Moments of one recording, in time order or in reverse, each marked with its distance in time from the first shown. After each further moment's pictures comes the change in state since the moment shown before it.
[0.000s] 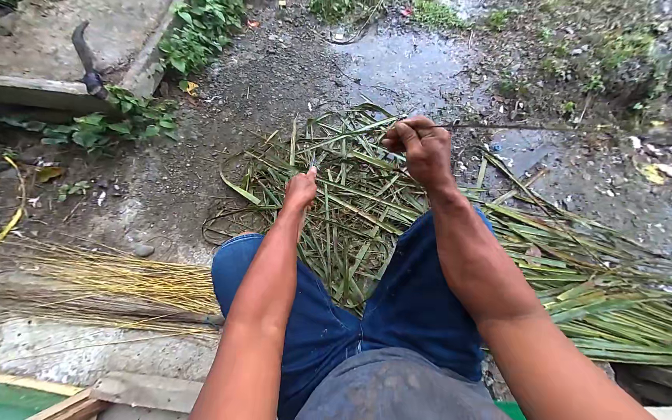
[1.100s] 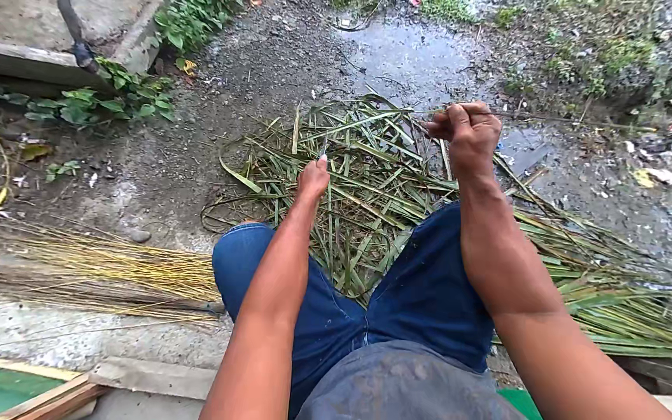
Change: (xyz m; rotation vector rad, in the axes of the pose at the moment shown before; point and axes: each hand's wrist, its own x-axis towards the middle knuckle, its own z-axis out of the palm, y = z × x) left_hand -0.005 -0.004 0.005 -0.033 0.008 0.035; right_hand 0.003 0.014 -0.026 0.176 0.215 0.049
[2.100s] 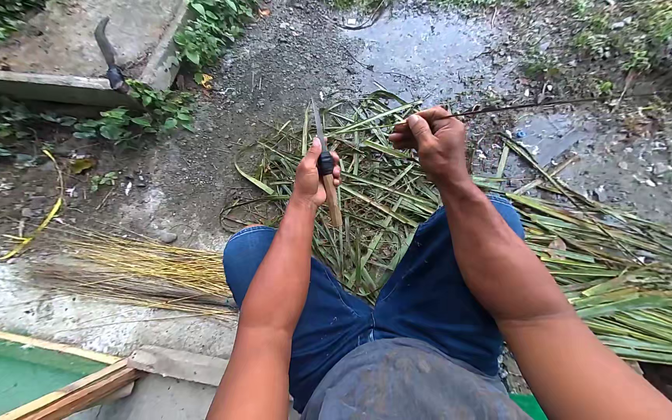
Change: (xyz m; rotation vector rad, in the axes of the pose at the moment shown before) left_hand -0.042 0.025 -0.017 -1.100 -0.253 0.207; right_hand -0.025 -0.013 0.033 0.067 -0.170 0.060
